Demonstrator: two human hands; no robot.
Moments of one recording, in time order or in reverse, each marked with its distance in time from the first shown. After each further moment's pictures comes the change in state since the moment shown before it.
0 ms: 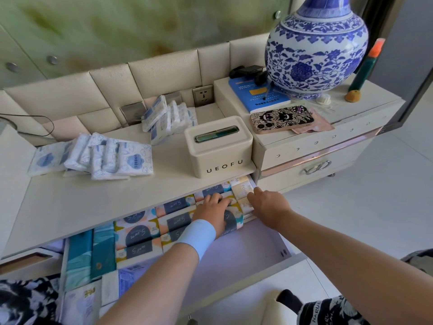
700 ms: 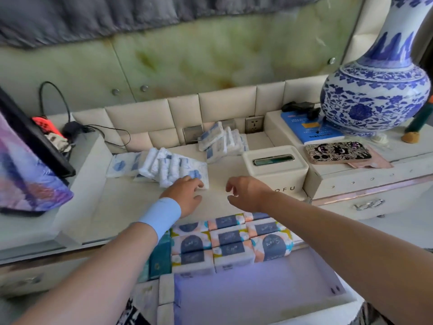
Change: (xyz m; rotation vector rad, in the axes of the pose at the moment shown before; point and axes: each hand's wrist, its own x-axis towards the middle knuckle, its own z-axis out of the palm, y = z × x) left_hand -0.090 -0.166 -0.137 -0.150 0.209 -0.251; right_hand 0.062 -0.134 -0.160 0.496 0.098 -0.181
